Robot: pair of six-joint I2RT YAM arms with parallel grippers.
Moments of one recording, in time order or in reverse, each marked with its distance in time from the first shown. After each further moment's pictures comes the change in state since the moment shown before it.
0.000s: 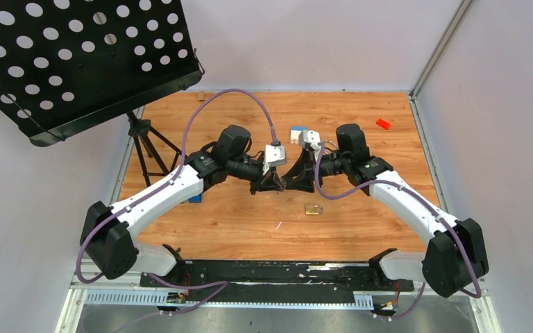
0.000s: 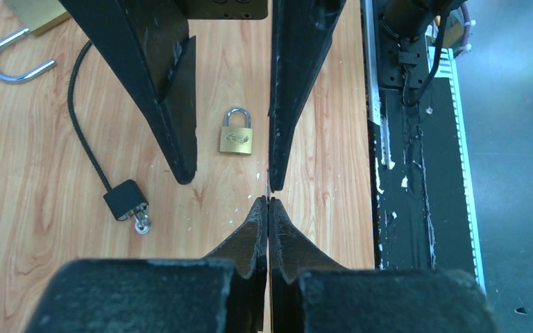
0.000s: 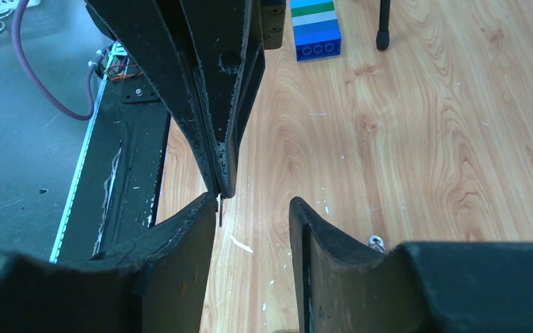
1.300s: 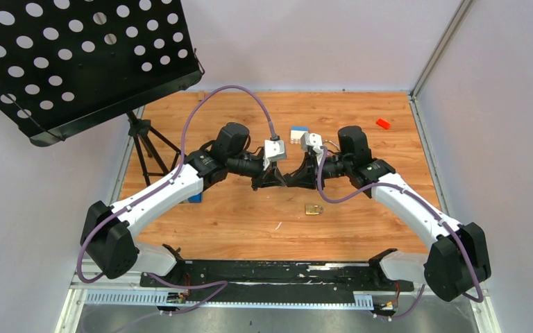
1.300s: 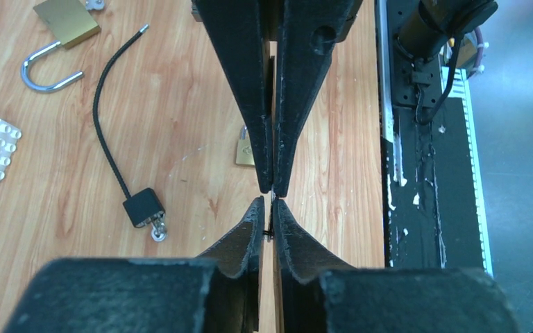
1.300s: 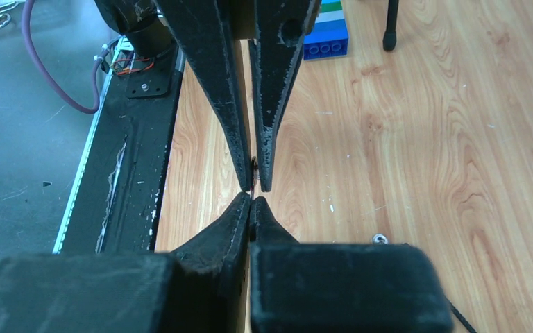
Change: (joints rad) left arm 0.006 0.010 0.005 0.052 -0.024 -0.036; right arm 0.008 -0.011 -0.011 -0.040 -0.016 -0.038
